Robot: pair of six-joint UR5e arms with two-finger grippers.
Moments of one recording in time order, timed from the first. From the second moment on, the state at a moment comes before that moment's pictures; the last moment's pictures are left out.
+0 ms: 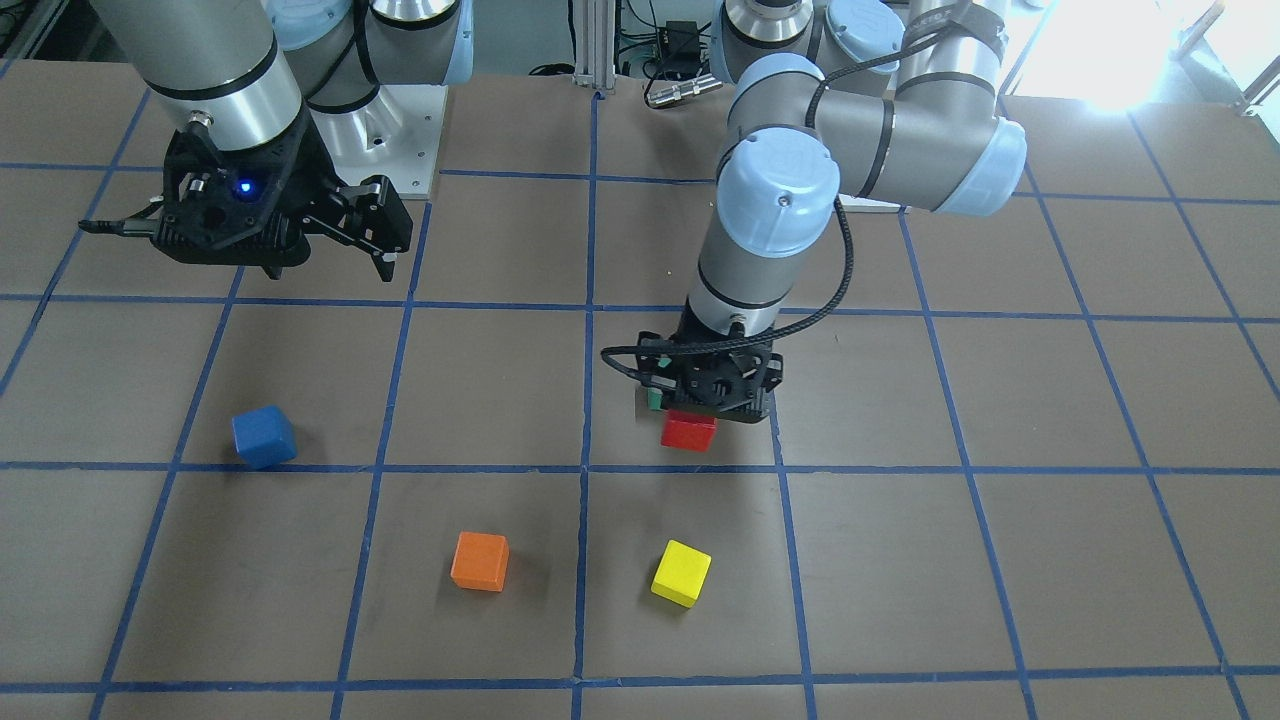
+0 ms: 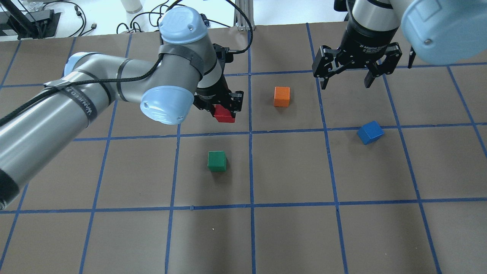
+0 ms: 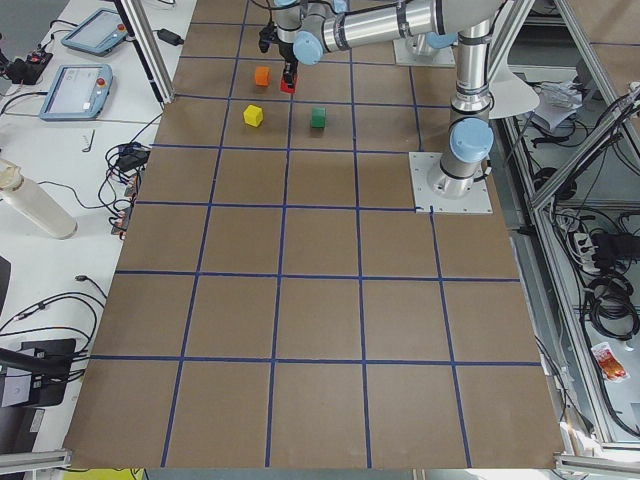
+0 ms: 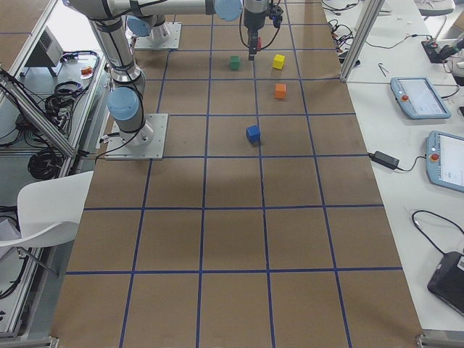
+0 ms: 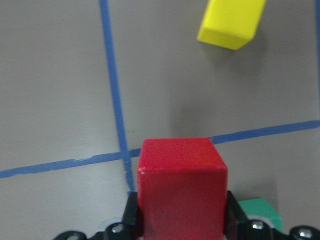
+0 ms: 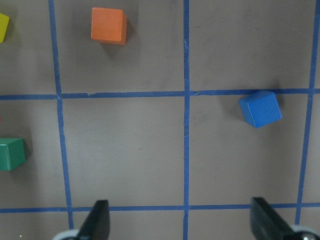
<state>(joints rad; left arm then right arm) -1.86 -1.91 -1.64 -1.14 1.45 -0.14 1.63 -1.52 1.52 -1.56 -1.56 0.07</state>
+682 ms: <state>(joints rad) -2.01 -2.08 -1.55 -1.14 1.41 -0.32 1.63 -1.52 1.52 -1.56 -1.56 0.07</state>
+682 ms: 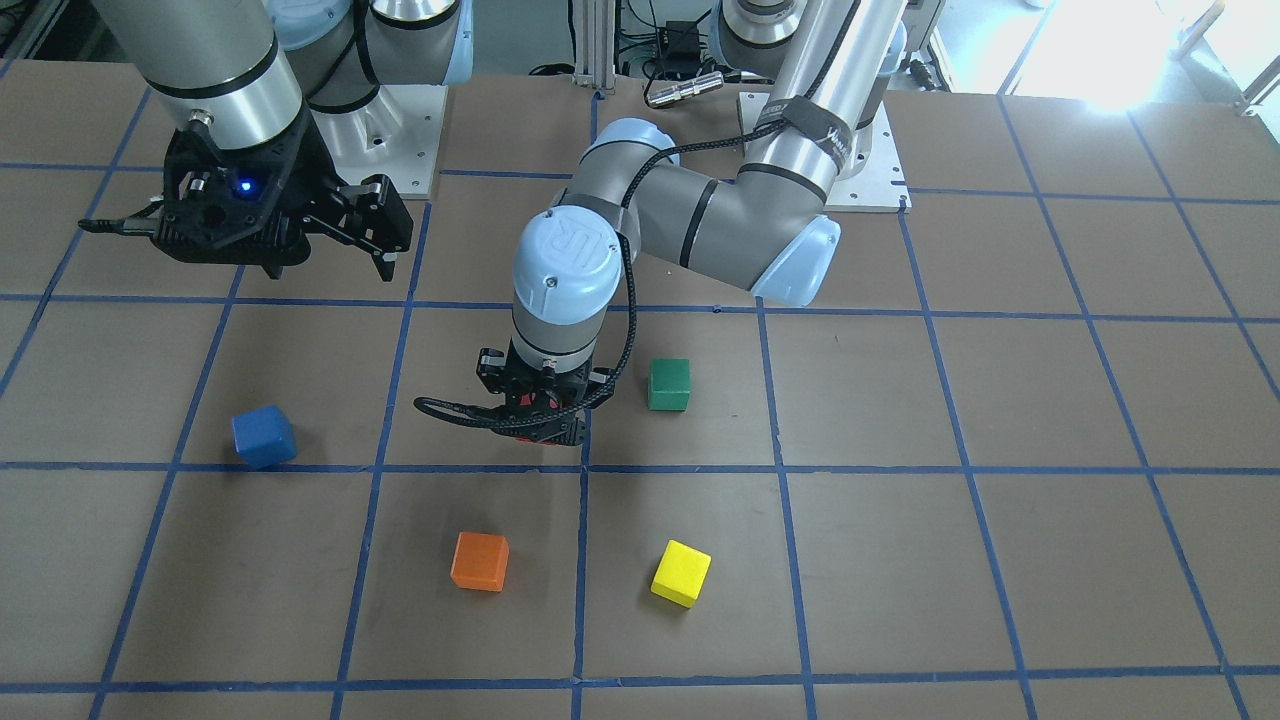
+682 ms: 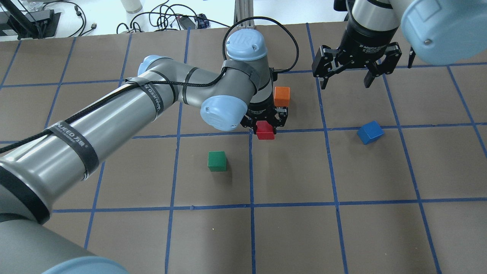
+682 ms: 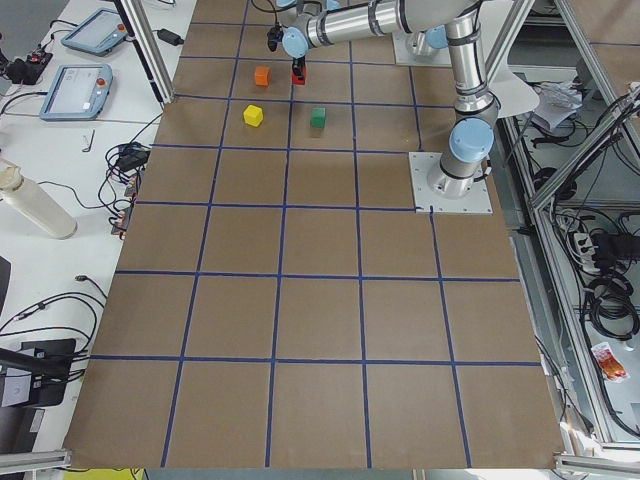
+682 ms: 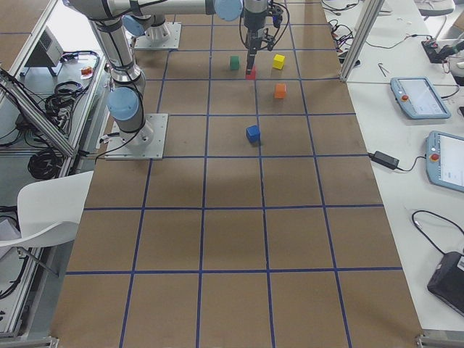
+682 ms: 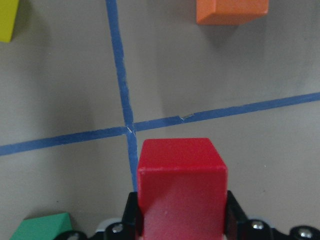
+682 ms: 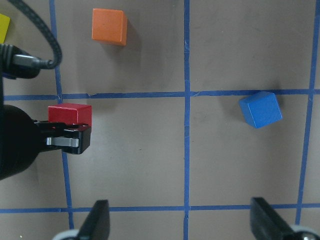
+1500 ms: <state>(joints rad) -2.03 -2.09 -1.54 -1.17 1.42 -0.35 1.63 -1.52 1.52 -1.56 -1.56 0.07</state>
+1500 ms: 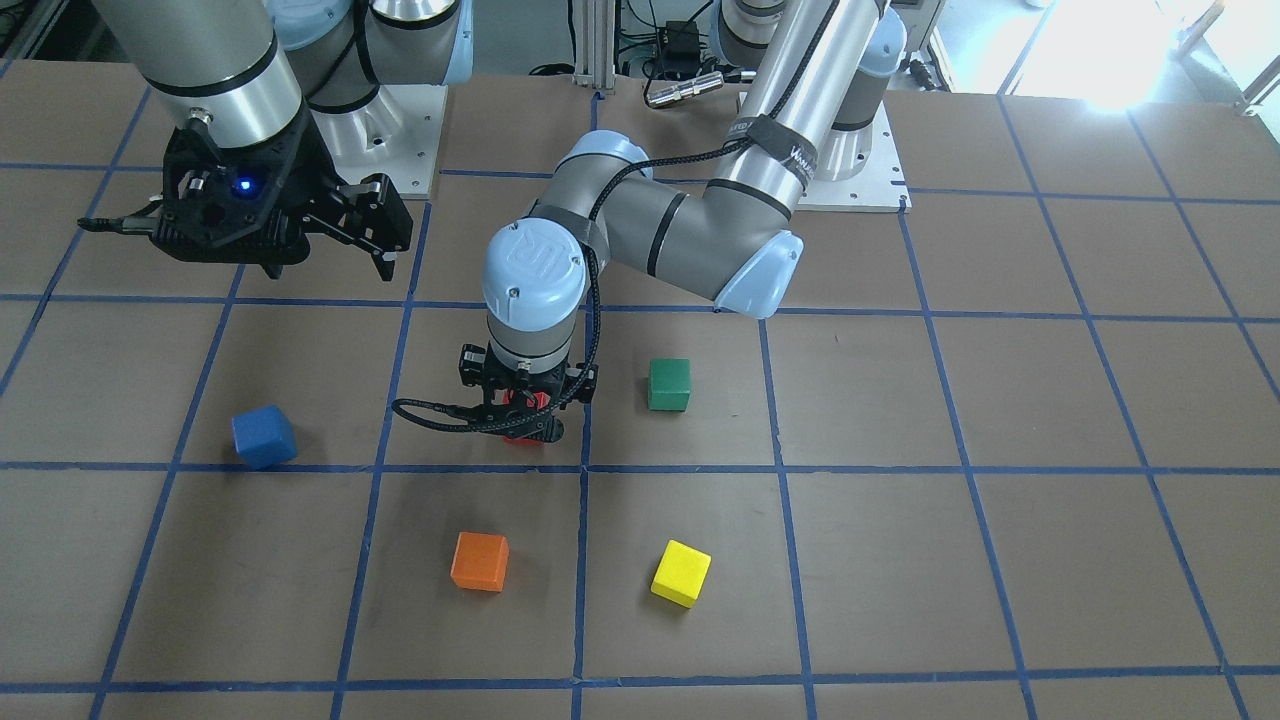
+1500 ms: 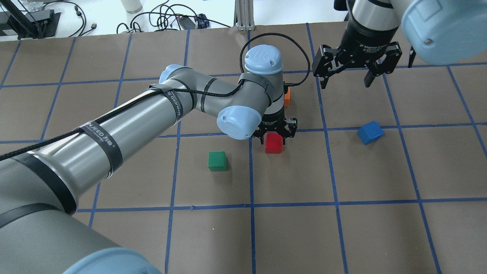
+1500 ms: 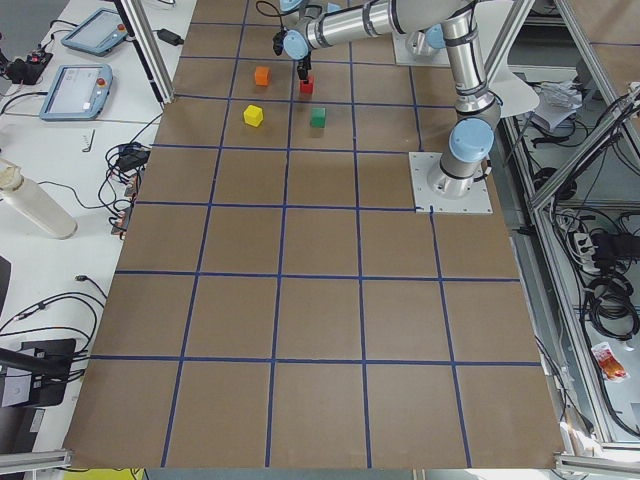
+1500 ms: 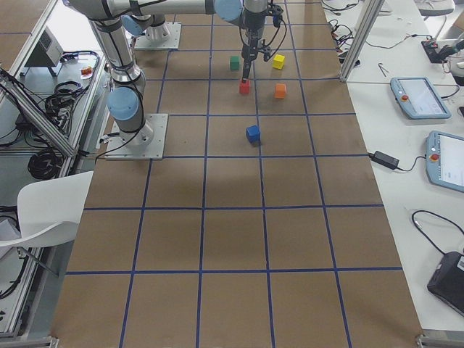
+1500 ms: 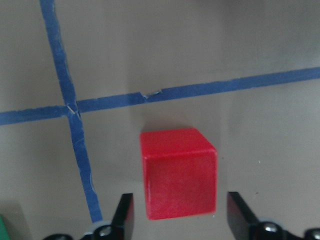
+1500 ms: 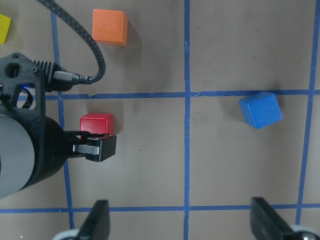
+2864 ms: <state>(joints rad) -1.55 -1.67 -1.55 -1.53 1.52 0.04 1.76 -1.37 1.87 -2.07 -1.54 0.27</state>
